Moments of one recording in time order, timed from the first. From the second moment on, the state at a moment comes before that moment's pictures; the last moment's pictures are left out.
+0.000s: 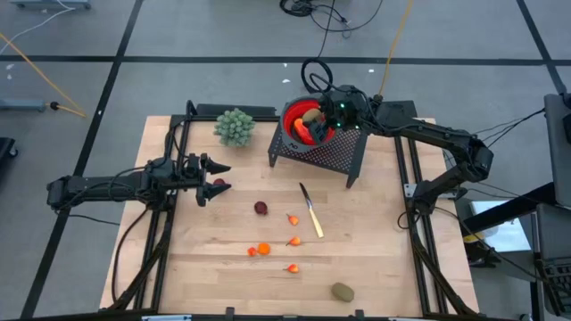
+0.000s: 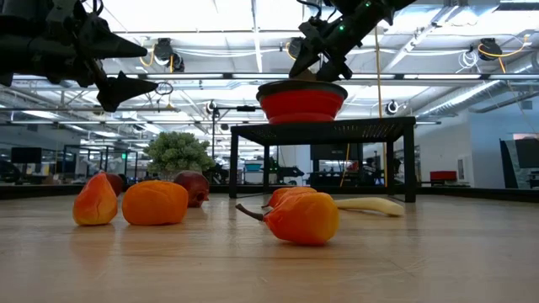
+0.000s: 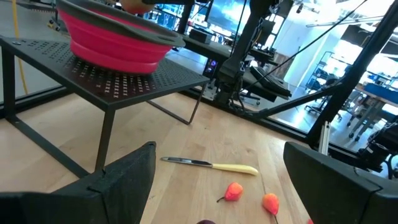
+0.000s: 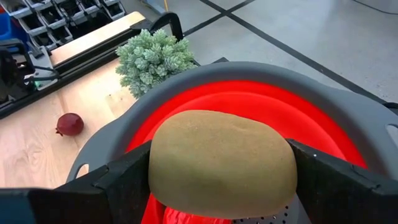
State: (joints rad) left arm 0.16 0.38 0.13 0.21 0.08 -0.34; right arm -0.48 1.49 1.32 -0.39 0.05 0.19
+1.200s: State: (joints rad) left arm 0.16 0.38 0.13 0.21 0.08 -0.34; right arm -0.50 1.53 1.32 -0.43 0.03 0.20
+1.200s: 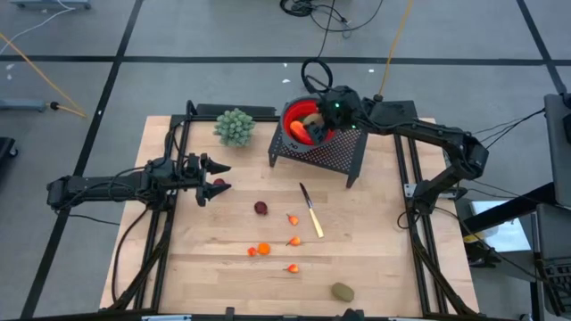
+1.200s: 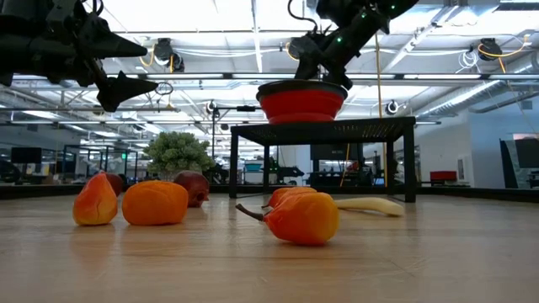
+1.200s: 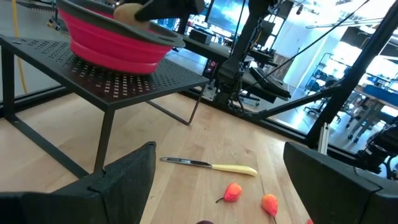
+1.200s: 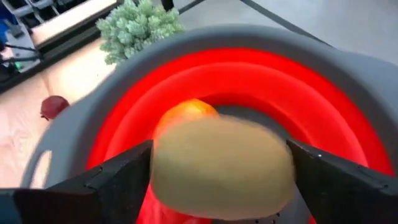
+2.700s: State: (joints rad) left arm 0.16 0.38 0.13 0.22 0.00 -0.58; right arm -0.14 1.16 1.06 -0.26 0.05 0.11
